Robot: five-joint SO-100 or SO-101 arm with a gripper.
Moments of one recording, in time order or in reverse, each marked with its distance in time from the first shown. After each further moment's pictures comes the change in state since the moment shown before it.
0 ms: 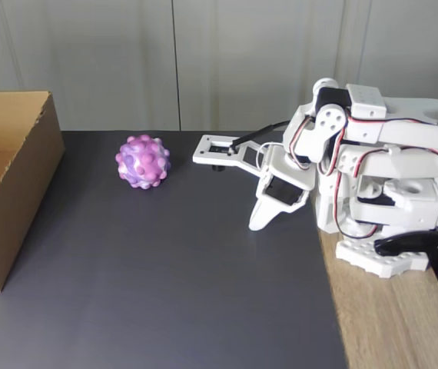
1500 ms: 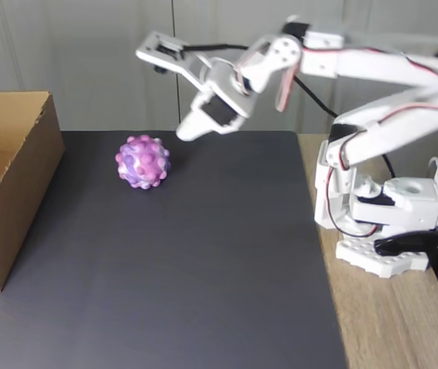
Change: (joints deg) arm 12.0 -39.9 -36.7 -29.6 12.2
